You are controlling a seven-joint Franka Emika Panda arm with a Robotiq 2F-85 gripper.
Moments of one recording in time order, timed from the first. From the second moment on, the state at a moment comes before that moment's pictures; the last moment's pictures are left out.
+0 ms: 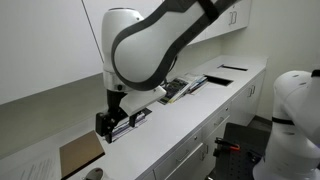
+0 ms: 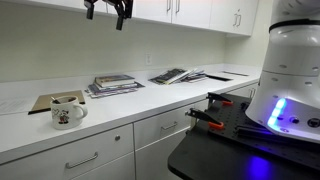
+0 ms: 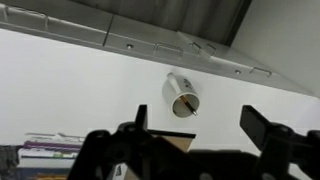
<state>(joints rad) 0.15 -0.24 0.25 -2.44 0.21 2.47 0.33</state>
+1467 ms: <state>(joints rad) 0.31 0.51 0.09 -2.03 -0.17 2.77 0.30</state>
